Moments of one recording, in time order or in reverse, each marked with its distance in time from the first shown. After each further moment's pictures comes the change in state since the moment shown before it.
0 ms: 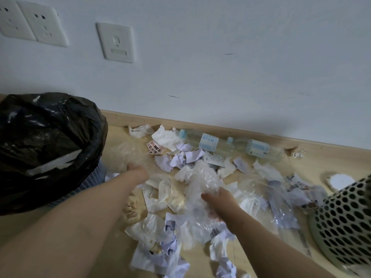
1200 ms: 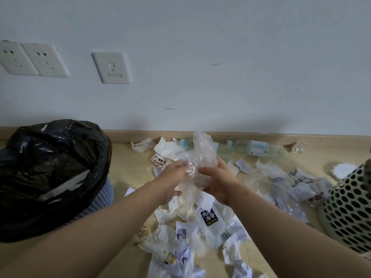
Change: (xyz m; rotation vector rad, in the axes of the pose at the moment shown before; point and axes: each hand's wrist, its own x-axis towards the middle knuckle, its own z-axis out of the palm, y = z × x) left_hand -0.109 0.039 -0.031 -1.188 -0.284 0.286; right_hand 0.002 -0.061 0.000 0.742 -0.218 -0.166
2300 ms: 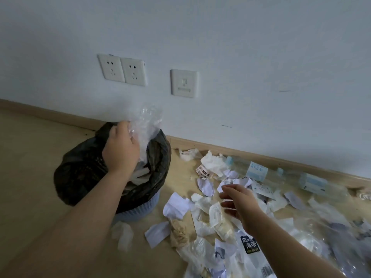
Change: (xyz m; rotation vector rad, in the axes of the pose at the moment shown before) left_hand -0.048 0.020 -0.204 0.658 1.259 0.554; right_hand 0.001 0.025 0.060 -0.399 0.031 0.049
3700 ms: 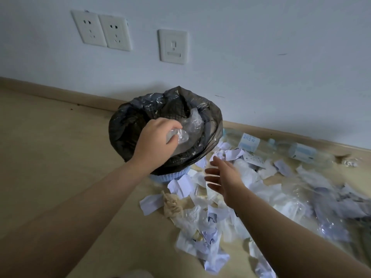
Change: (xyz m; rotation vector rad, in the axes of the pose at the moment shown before) left_hand -0.068 0.037 0.016 -0.279 -0.381 0.466; right_hand -0.012 0.012 0.016 0.133 0.013 0.080
